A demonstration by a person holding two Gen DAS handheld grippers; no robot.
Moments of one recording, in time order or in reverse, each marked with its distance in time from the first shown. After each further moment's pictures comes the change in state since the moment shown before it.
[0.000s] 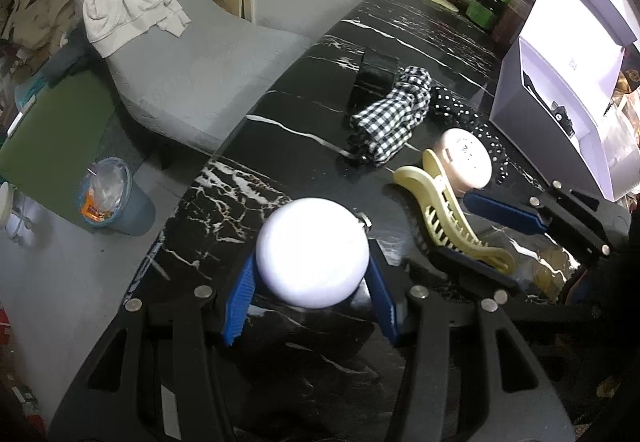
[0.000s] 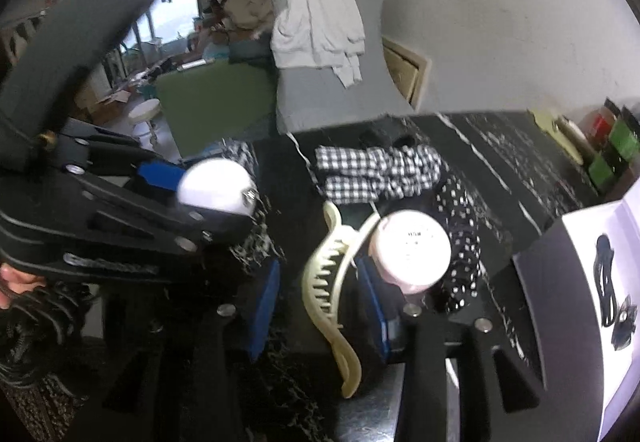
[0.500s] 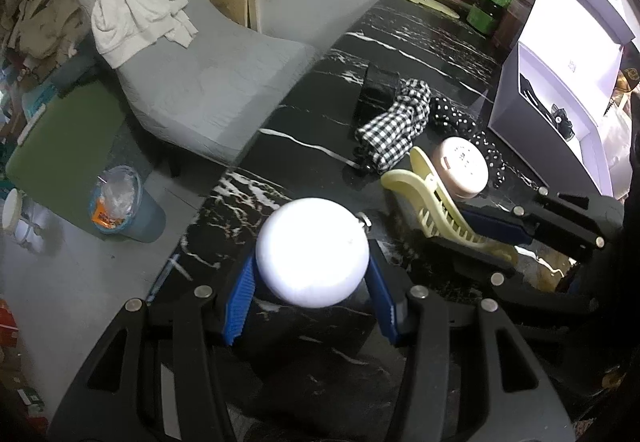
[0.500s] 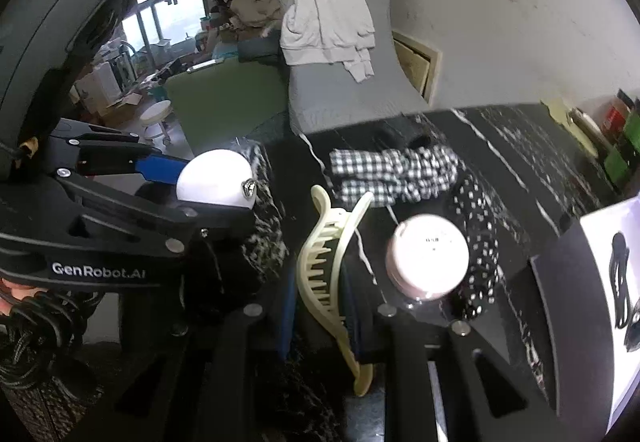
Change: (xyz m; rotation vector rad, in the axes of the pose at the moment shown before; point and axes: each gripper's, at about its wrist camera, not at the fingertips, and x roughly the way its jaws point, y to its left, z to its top) left arm -0.020 0.002 0.001 0.013 -0.028 0.034; right arm -0.002 0.000 0.007 0.007 -0.001 0.069
